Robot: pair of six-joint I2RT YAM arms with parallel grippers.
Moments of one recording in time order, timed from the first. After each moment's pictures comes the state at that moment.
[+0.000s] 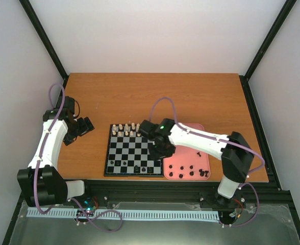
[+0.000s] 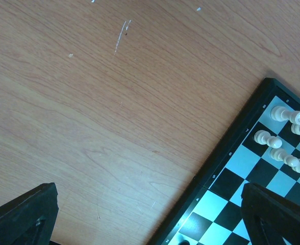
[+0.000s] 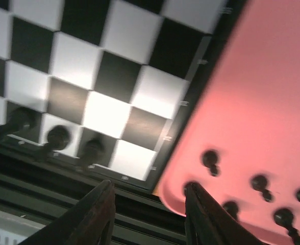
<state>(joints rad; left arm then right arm) 0.11 1.26 1.08 -1.12 0.00 -0.50 1.05 1.75 1.39 -1.14 -0.04 0.69</state>
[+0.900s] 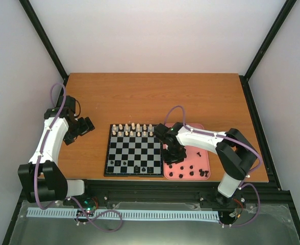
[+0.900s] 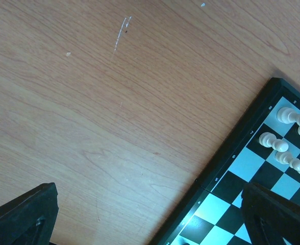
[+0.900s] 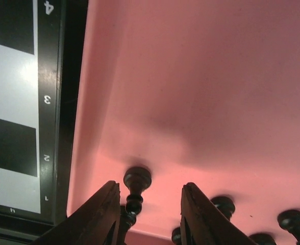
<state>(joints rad) 0.11 1.30 1.09 -1.12 0.01 -0.50 0.86 1.70 1.07 -1.00 -0.12 0.58</state>
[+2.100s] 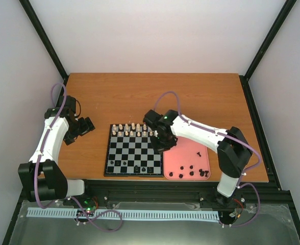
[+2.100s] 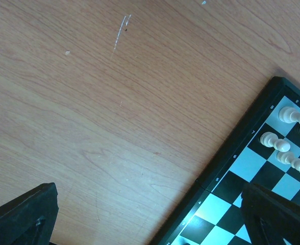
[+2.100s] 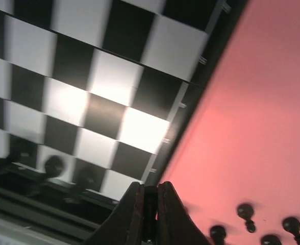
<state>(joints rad) 0.11 1.31 1.09 -1.11 0.01 -0.50 0.88 1.76 1.34 -1.11 -0.11 0.58</state>
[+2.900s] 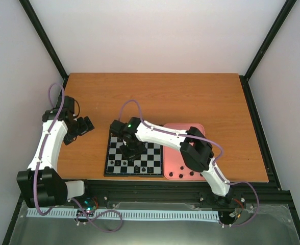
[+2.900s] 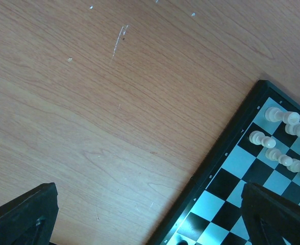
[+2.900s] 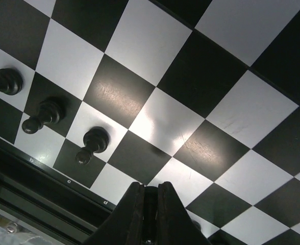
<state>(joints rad) 0.11 1.25 1.09 -1.12 0.00 -0.50 1.10 2.18 1.87 -1.17 -0.17 0.58</state>
